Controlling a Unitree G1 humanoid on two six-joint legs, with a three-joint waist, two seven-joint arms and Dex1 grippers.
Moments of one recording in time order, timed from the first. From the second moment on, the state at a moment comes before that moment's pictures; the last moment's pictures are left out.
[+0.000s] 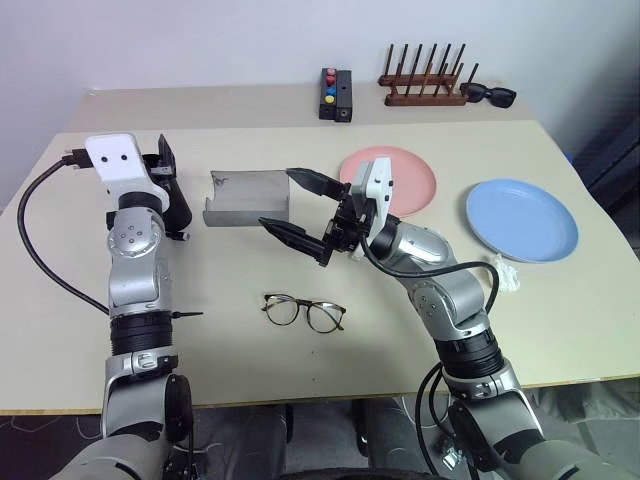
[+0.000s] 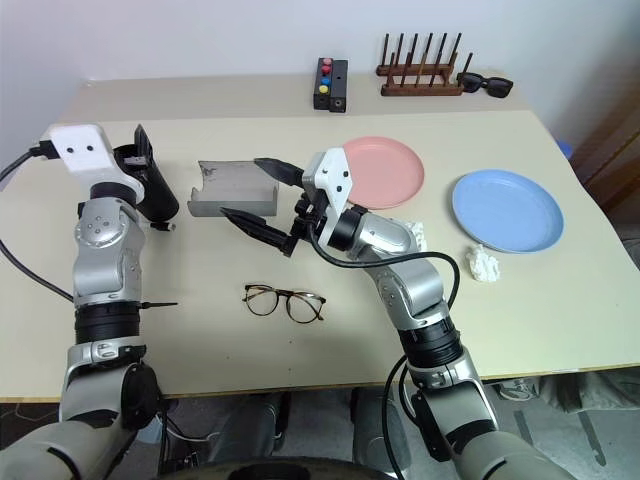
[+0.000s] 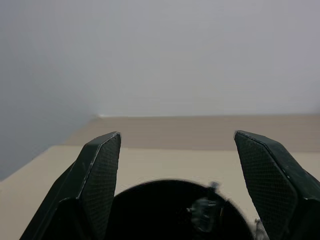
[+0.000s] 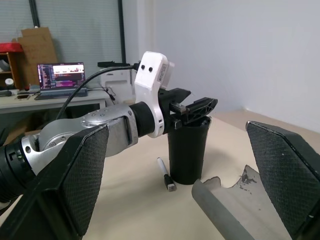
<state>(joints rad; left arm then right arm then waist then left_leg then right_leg) -0.59 0.30 0.33 0.18 -0.07 0.10 0.06 -0.56 -0.14 0.19 -0.15 0.44 0.31 0.76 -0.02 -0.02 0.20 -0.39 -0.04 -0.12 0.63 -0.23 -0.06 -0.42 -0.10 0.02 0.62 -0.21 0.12</state>
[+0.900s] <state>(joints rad) -0.69 0.16 0.74 -0.11 -0.30 1.05 0.58 -0.56 -0.14 0.19 -0.15 0.44 0.32 0.78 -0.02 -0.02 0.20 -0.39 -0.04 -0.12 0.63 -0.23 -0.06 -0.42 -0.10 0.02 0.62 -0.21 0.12</state>
